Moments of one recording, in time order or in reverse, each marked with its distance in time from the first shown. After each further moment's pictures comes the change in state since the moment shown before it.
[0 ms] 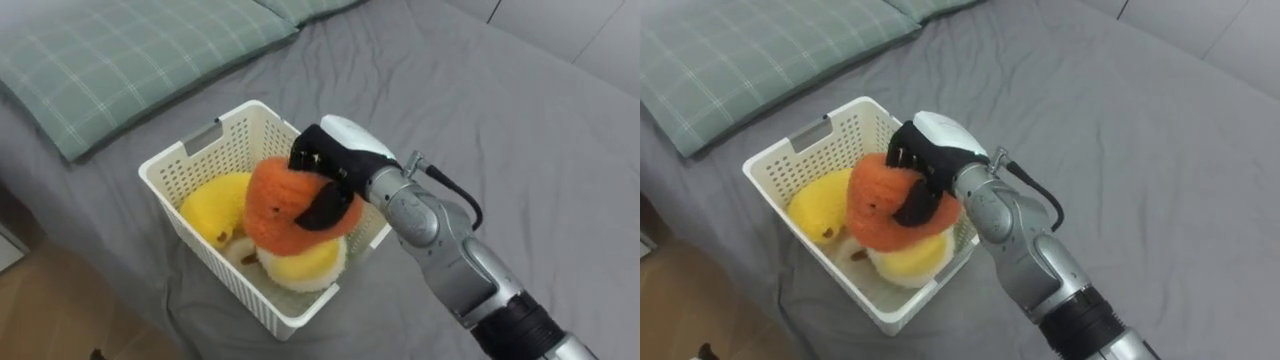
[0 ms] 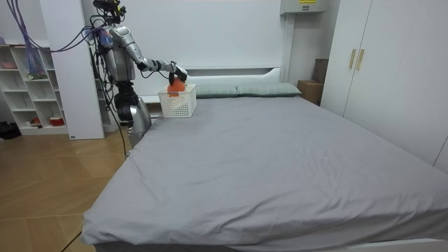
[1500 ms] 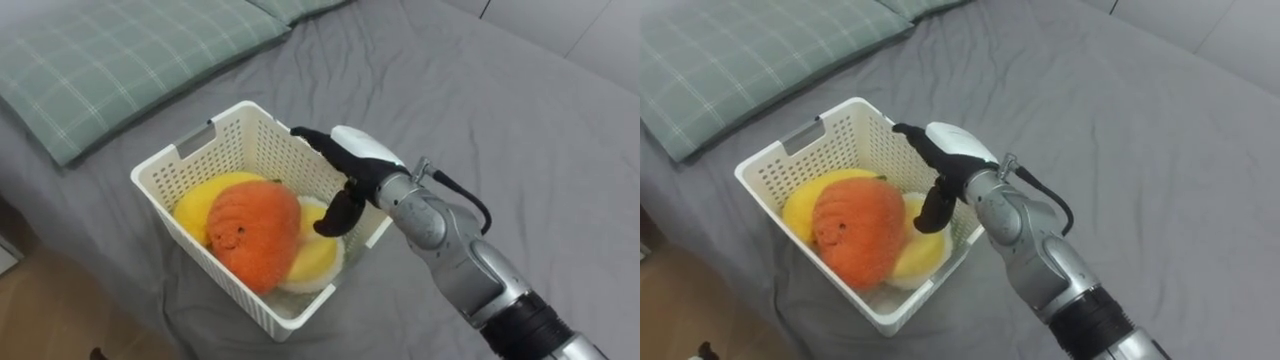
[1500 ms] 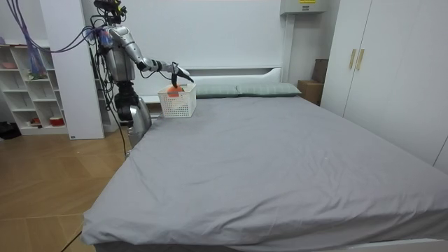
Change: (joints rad) left arm 0.005 0.000 -0.001 0.017 0.017 0.012 0.013; right arm 0.002 -0.037 -0.032 0.023 0.028 -0.015 -0.002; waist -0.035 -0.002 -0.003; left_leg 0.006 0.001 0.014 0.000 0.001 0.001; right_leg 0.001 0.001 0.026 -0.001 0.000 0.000
